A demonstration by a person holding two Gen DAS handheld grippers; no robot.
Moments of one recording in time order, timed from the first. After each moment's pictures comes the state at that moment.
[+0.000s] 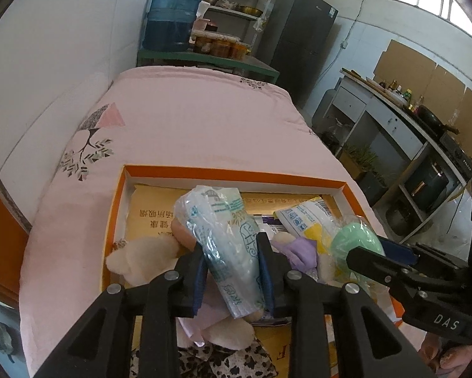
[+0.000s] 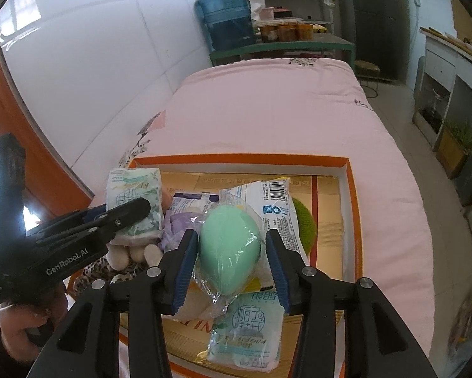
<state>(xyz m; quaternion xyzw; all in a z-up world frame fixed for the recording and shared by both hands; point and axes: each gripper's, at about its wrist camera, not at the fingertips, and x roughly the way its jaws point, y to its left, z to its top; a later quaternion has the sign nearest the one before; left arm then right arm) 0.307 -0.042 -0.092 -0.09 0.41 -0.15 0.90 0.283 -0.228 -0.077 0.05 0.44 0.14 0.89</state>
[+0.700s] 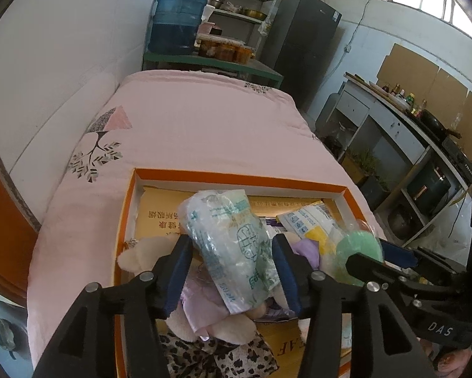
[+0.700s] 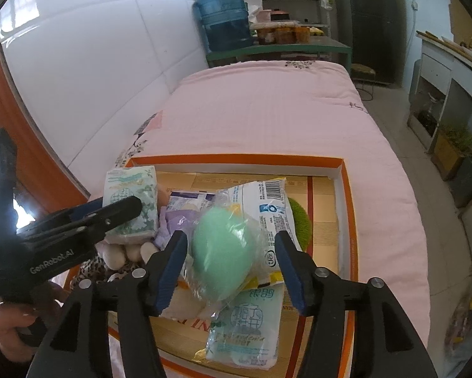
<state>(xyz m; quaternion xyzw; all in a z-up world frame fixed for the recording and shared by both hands) 0.301 -0.038 -0.083 -0.09 0.41 -0.14 0.90 0.280 -0.226 -0.074 0.04 0.43 0.13 0.89</state>
